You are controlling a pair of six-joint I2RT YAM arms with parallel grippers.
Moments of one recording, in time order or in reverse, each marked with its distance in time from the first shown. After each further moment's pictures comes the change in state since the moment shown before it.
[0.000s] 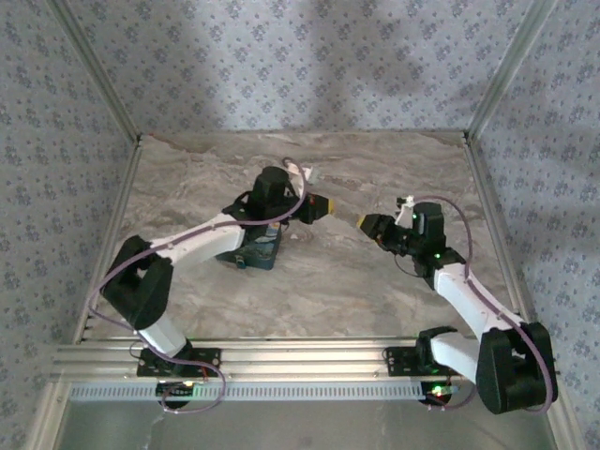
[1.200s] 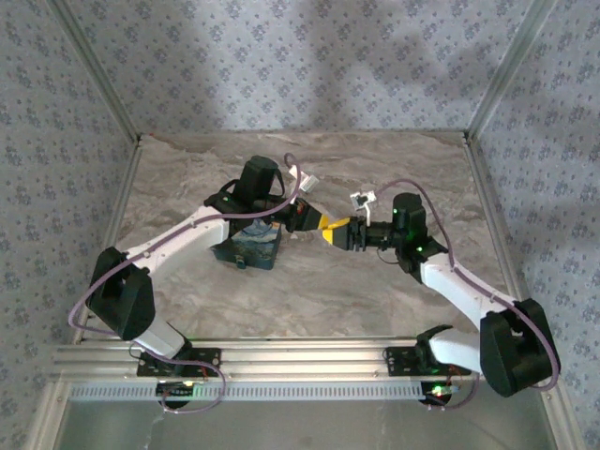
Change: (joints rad) left arm 0.045 -0.075 0.094 -0.345 0.374 0.240; right arm 0.203 0.116 0.090 0.248 -0.373 -0.315
